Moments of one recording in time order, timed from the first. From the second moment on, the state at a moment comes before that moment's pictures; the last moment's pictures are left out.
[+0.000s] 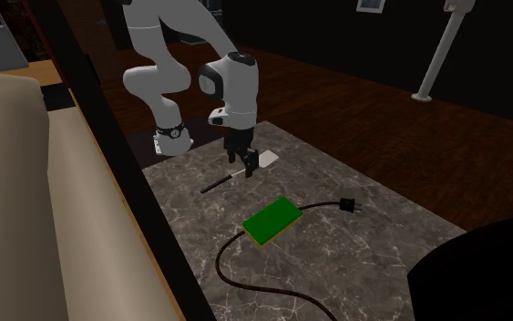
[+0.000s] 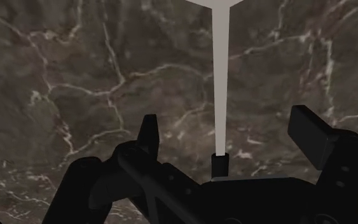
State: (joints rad) arm -0.35 0.02 0.52 -2.34 -0.11 2.35 1.75
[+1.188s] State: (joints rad) arm -0.35 -0.01 0.52 -2.33 -0.08 2.32 1.73
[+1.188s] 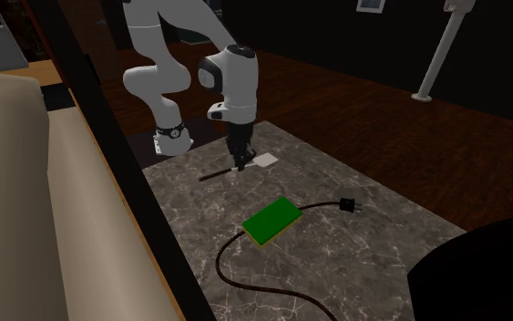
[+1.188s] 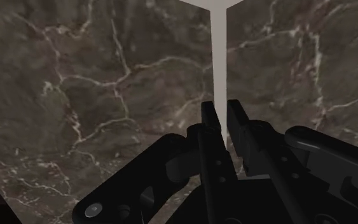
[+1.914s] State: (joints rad) arm -0.35 -0.10 0.51 -2.26 -0.02 2.17 1.68
